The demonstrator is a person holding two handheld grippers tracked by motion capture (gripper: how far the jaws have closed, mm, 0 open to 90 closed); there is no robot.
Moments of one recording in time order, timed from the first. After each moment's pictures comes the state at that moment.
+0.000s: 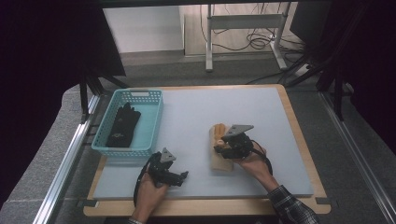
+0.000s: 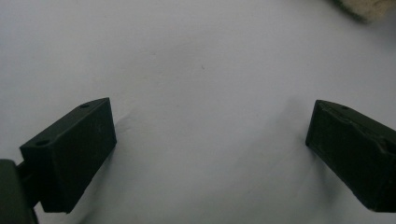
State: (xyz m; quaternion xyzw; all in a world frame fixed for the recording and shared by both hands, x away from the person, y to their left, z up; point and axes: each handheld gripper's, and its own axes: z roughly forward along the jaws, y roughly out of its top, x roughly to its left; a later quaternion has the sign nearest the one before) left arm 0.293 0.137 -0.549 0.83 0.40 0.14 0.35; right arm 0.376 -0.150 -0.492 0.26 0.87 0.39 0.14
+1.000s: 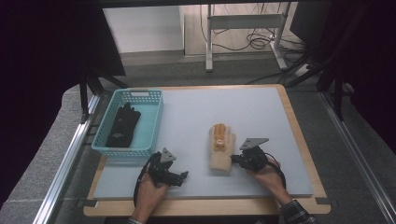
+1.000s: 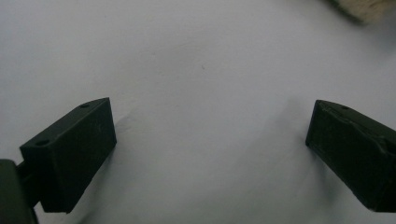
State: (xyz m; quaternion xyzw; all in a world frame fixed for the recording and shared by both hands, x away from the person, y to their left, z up) left arm 0.293 0.137 -0.549 0.83 0.41 0.14 0.35; right arm 0.350 -0.195 -0.526 0.28 0.88 0.37 0.10
